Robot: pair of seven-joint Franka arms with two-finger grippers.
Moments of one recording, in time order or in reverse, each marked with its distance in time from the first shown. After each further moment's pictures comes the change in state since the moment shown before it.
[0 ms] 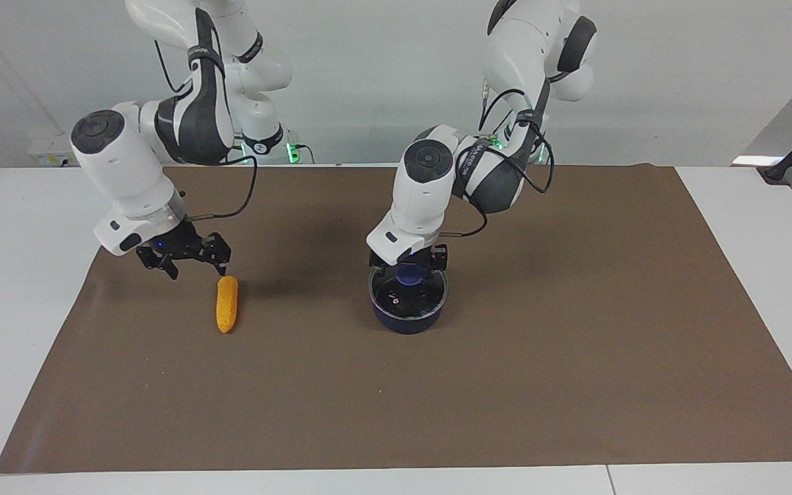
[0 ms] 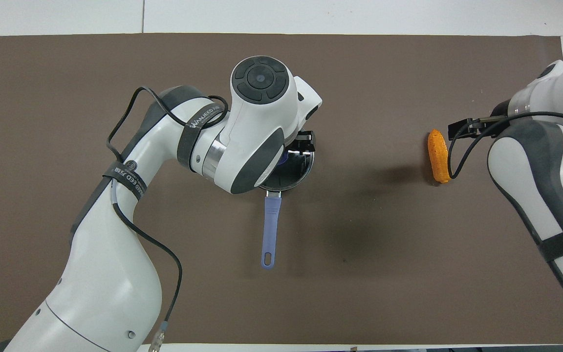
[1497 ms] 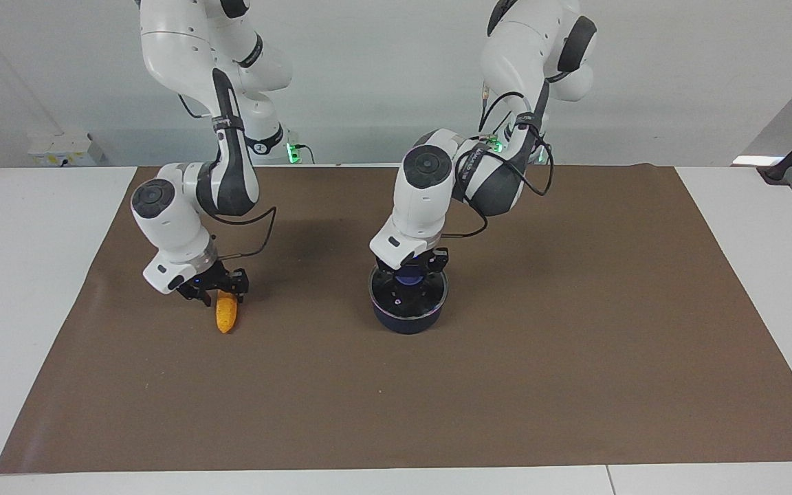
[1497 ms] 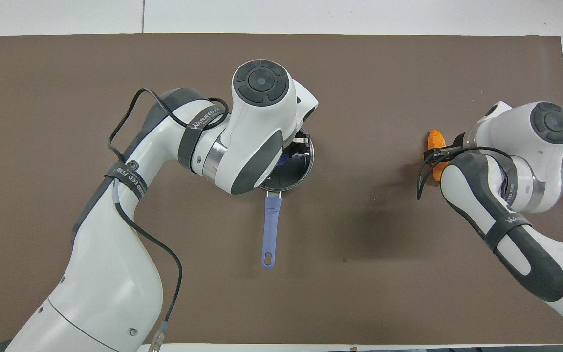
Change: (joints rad) left arm -0.001 0.000 0.006 -0.021 0.008 -0.004 -0.037; right arm 0.004 0.106 0.000 -0.190 0.000 0.258 -0.043
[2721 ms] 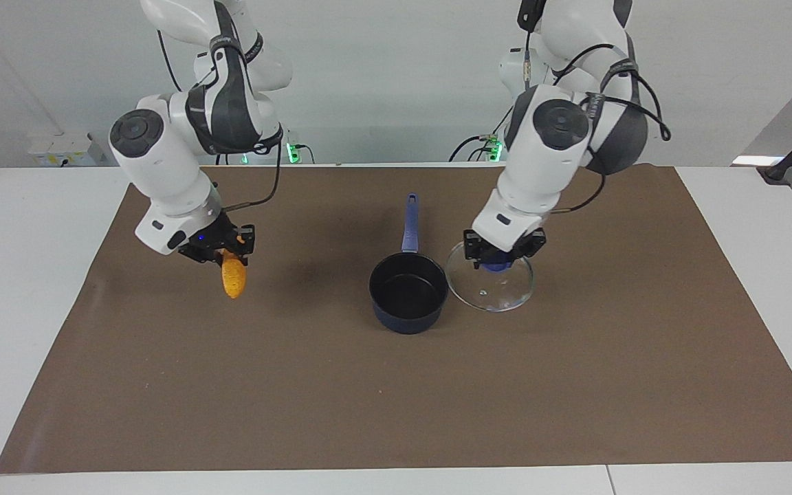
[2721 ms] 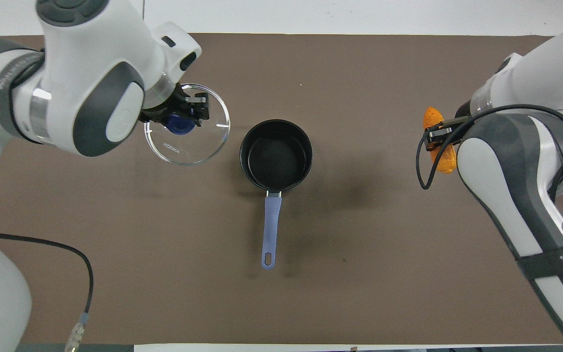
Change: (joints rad) left arm 0.283 -0.171 0.023 0.002 -0.001 -0.194 0.248; right arm 0.071 -0.105 0.107 0.405 0.002 -0.585 0.159
